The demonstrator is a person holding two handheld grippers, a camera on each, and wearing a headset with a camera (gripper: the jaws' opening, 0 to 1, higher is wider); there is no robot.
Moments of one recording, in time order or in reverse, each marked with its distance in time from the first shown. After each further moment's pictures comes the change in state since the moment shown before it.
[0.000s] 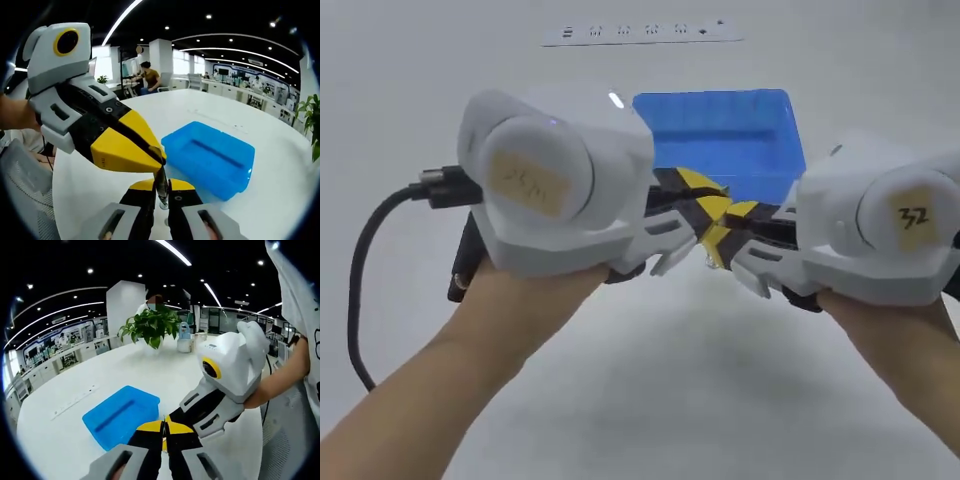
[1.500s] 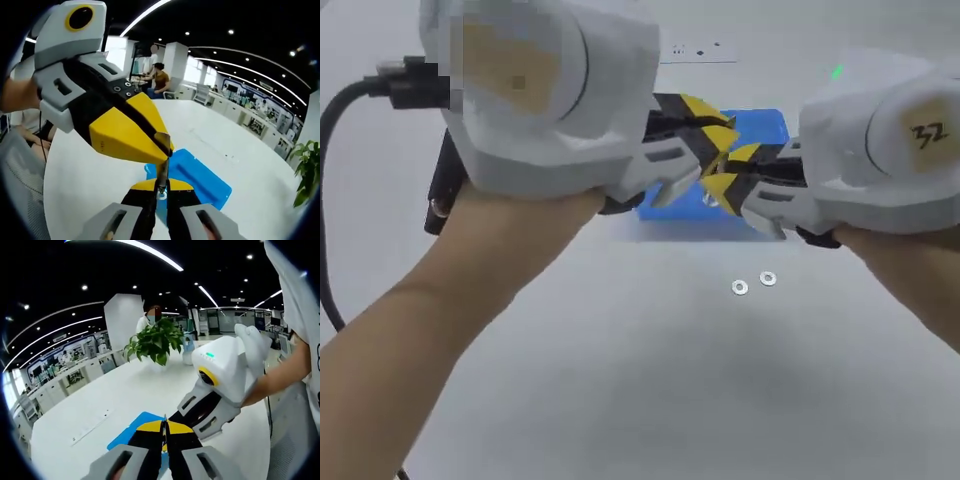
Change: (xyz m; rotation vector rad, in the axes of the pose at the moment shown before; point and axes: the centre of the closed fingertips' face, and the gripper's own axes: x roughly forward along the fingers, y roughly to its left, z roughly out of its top) left arm -0.014 0.031 0.066 0.110 -0.072 0.059; right arm -0.008 -0.034 0.060 -0.210 -0.013 -0.028
